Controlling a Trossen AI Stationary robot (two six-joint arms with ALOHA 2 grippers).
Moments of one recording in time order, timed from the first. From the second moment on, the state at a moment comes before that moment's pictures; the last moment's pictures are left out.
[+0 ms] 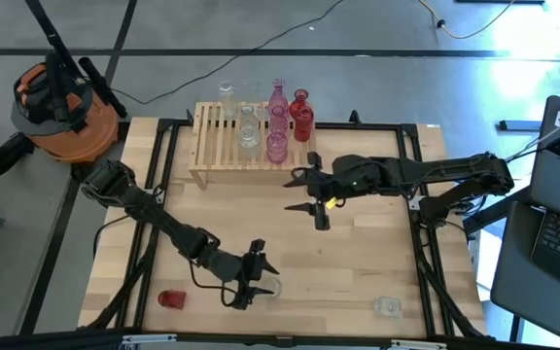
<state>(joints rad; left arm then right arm) -0.54 1.68 0.93 0.28 -0.26 -0.25 0.11 1.44 1.36 -0.31 0.02 -0.13</state>
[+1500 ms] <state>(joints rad) -0.53 1.71 0.93 0.32 -0.24 -0.26 0.11 1.44 1.36 -0.40 0.03 -0.13</state>
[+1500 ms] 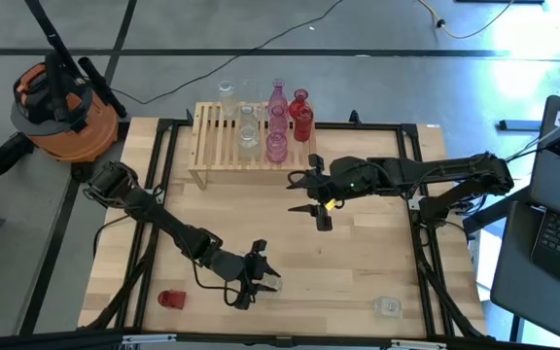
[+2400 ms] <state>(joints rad) -0.30 0.82 1.01 -0.19 -1.03 -0.15 0.10 1.44 1.36 -0.28 0.11 -0.20</state>
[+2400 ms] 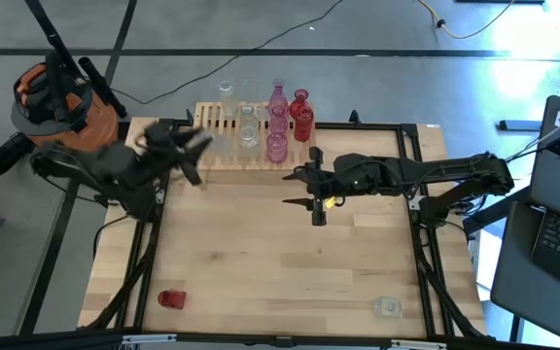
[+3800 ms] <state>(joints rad) 0.75 1.15 1.12 -0.47 0.09 -0.07 -0.06 1.44 1.36 -0.18 0.18 -0.18</state>
